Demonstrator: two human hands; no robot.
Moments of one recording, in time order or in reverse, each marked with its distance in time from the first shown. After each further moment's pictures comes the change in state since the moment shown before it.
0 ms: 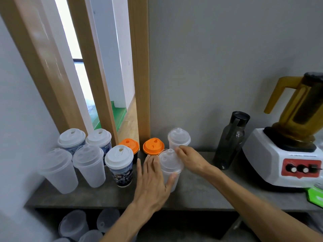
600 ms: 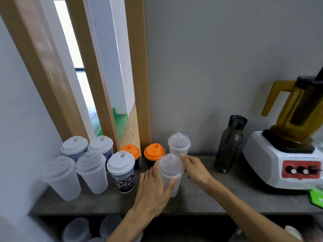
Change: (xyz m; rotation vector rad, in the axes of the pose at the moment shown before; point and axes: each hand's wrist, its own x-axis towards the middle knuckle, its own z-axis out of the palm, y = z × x) left_hand -0.003 -0.001 -0.008 -0.254 -0.070 -0.025; right_hand -0.026 0.007 0.010 0.201 0.124 0.030
